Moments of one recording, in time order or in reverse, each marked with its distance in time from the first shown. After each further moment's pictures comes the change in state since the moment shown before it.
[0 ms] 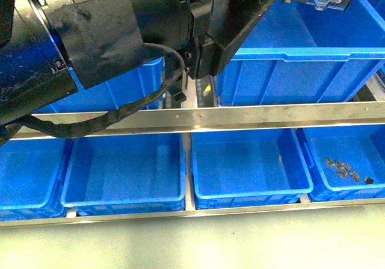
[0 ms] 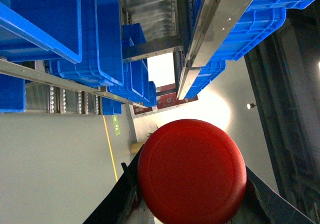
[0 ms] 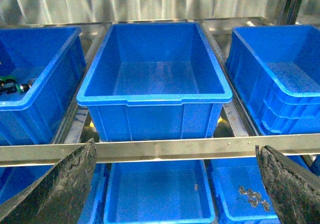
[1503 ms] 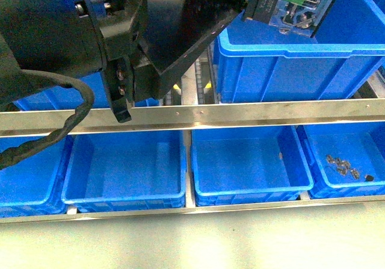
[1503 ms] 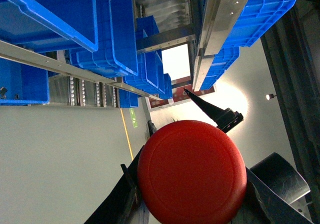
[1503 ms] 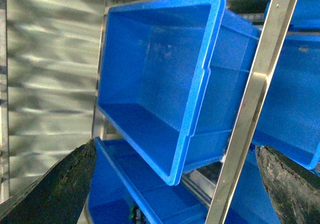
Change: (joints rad) left arm 0.040 -0.207 -0.162 -0.122 0.062 0.091; right arm 0.184 1.054 0.520 0.211 0.390 1.400
